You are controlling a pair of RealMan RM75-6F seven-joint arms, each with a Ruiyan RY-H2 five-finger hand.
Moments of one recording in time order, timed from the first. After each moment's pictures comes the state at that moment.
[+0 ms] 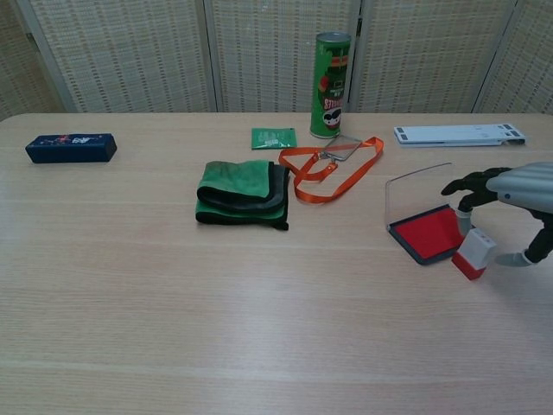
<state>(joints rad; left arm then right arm) -0.14 -1.14 -0.03 -1.51 1.46 1.40 0.06 0.59 -1.34 0.00 -1.33 -1.46 0.83 -0.08</state>
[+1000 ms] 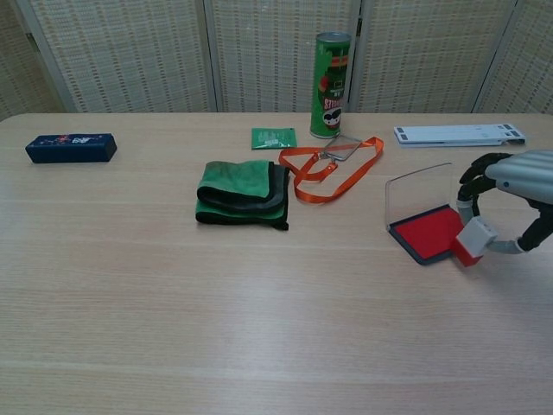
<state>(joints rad) -0.13 -1.14 -0.03 -1.51 1.47 1.41 0.06 0.57 -1.38 0.00 -1.28 -1.50 0.95 -0.04</state>
